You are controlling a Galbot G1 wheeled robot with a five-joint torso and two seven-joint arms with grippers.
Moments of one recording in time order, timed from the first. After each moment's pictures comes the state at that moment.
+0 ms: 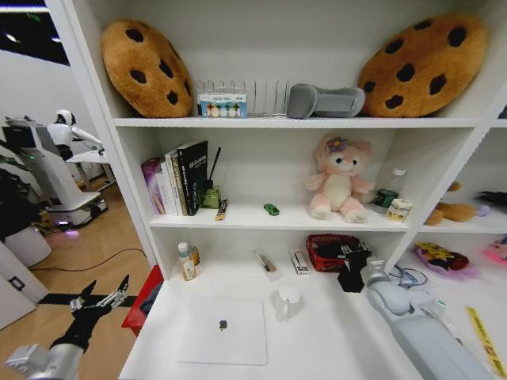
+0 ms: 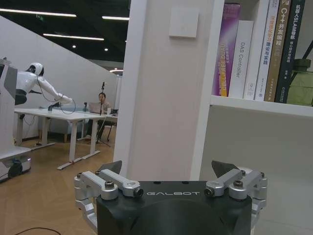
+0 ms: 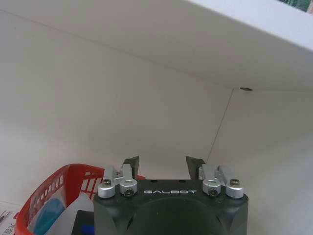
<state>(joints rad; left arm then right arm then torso) 1.94 -1.06 -1.00 -2.16 -0.81 -0.10 -0.01 -1.14 0.83 0.49 1.58 0.43 -0.06 0.16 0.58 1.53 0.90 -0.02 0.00</state>
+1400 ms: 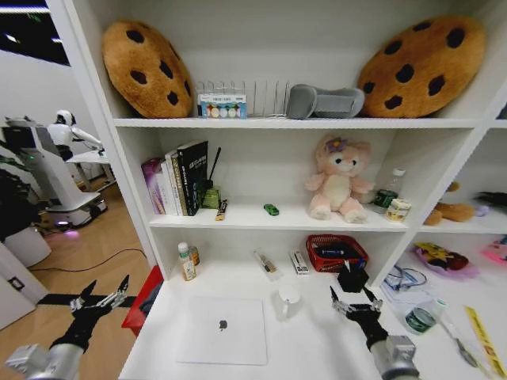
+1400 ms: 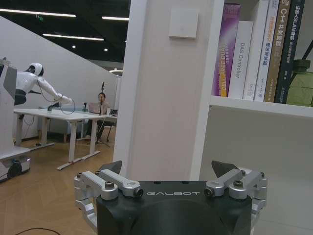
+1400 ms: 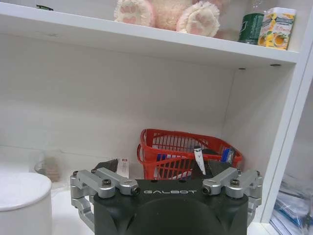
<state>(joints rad) 1.94 -1.06 -1.00 -2.16 -0.81 -0.10 -0.01 -1.90 1.21 0.75 2.17 0.29 0.02 0.13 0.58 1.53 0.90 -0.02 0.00</state>
